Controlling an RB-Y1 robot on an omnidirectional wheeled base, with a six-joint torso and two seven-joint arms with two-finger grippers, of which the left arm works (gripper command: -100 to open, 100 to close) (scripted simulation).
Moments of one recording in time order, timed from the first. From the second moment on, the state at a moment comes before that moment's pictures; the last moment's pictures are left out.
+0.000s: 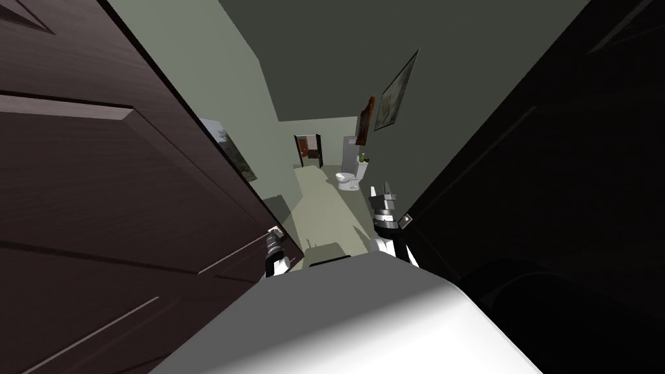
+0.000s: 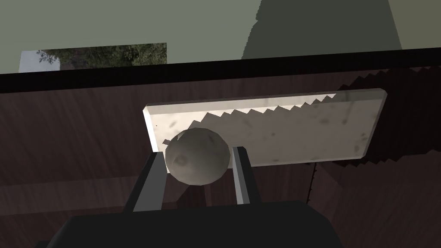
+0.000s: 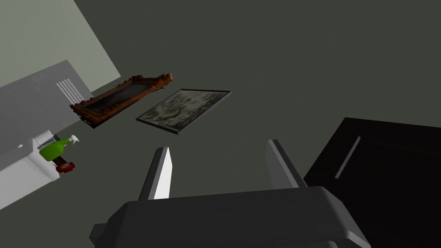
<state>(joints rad) -0.13 0.09 0.37 -0.61 0.26 -0.81 -0.14</state>
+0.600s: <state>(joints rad) -0.12 0.10 0.44 -0.63 0.30 -0.80 -0.16</state>
